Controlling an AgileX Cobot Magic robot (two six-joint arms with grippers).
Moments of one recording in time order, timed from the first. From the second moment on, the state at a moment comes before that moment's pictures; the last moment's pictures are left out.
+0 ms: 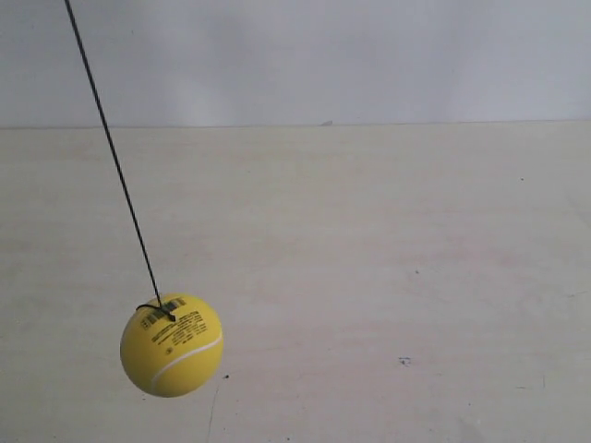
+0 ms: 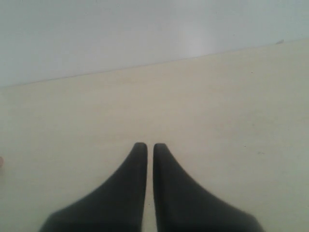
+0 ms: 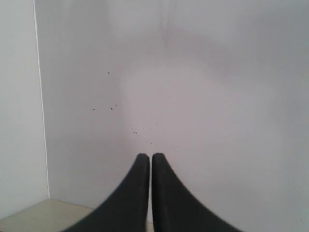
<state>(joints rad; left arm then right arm) 0.01 0.00 0.00 0.00 0.31 0.17 0.63 0.01 -0.35 -0.97 0.08 1.03</state>
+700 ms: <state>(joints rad) 0.01 0.00 0.00 0.00 0.31 0.17 0.07 0.01 -0.35 -0.97 0.08 1.03</state>
